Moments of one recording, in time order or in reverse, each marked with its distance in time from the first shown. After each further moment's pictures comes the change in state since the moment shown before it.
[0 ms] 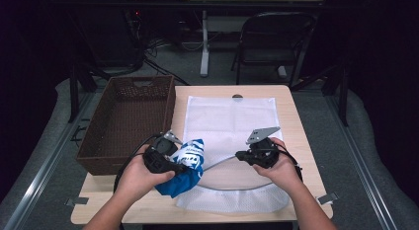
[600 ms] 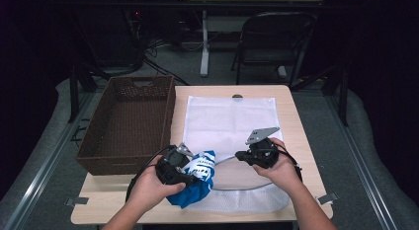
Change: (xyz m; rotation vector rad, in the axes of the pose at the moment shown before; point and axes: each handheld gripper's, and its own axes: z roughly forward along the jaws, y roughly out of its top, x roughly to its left) left arm -0.024 -0.005 0.029 0.008 -0.050 0.054; right arm 0.001 0.000 0.000 -0.001 0.000 0.002
